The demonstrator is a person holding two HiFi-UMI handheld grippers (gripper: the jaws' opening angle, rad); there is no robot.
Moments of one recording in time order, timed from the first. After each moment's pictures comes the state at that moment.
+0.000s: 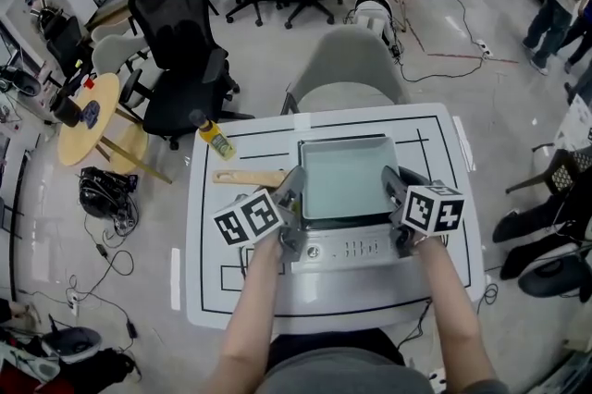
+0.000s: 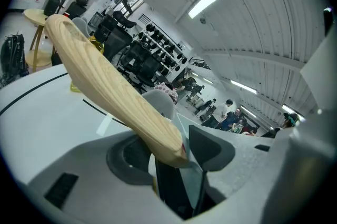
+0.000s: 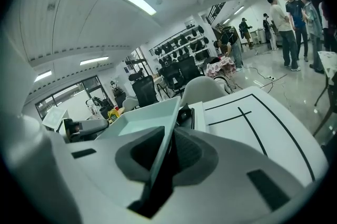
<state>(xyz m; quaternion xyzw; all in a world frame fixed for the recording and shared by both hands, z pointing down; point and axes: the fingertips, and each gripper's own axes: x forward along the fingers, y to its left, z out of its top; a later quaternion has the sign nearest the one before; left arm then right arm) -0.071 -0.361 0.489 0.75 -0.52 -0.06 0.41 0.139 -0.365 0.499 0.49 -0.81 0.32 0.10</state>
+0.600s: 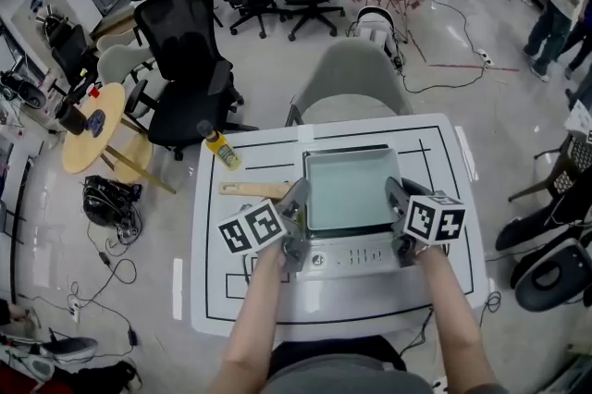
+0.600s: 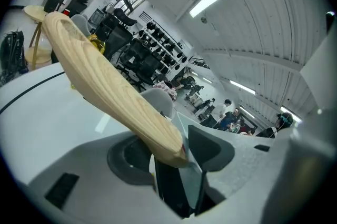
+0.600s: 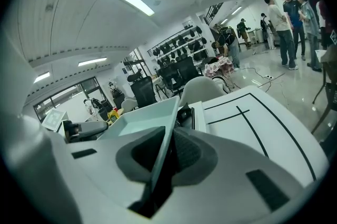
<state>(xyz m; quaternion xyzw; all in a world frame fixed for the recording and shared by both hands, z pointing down) -0.072 -0.356 0.491 0.75 -0.51 -0.06 0.42 0.140 -0.361 0.501 0.50 -0.80 0.32 0.10</state>
